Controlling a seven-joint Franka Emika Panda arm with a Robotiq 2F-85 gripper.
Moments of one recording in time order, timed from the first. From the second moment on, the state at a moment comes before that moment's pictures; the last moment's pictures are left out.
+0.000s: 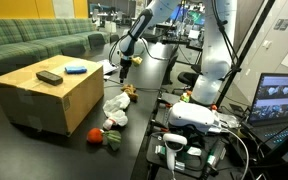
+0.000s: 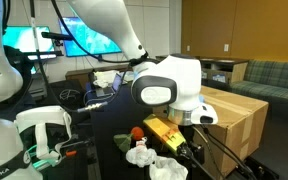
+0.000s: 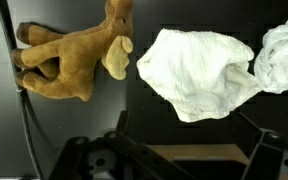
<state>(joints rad) -0.29 0.34 -0.01 -2.31 0.13 2.69 -0.57</state>
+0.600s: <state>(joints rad) -0.40 0.49 -0.01 -2.30 0.13 2.88 -0.53</state>
